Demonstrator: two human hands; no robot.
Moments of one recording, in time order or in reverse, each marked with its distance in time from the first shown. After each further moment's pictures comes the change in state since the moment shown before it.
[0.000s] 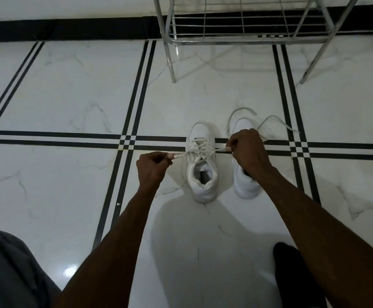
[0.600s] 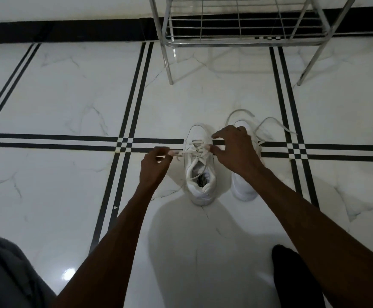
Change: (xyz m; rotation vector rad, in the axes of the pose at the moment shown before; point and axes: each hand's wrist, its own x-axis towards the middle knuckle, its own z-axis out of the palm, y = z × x) left_hand 0.007 0.009 0.006 0.064 -0.135 0.040; right_hand -0.002 -0.029 -0.001 -0.096 -0.021 0.000
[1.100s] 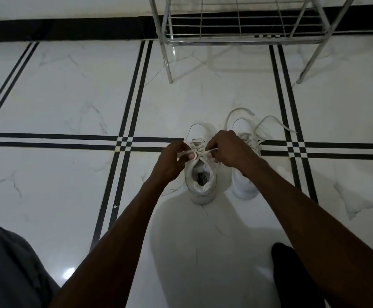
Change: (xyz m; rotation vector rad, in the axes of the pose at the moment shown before) left_hand 0.014 0.013 0.025 0.228 -0.220 0.263; right_hand 0.009 -0.014 -0.004 0.060 -0.288 -0.024
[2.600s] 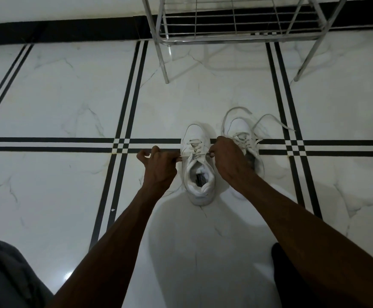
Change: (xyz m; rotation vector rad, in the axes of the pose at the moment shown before) left_hand -0.013 -0.009 0.003 0.659 0.203 0.019; right_hand 0.001 0.021 0.038 -0.043 0.094 0.043
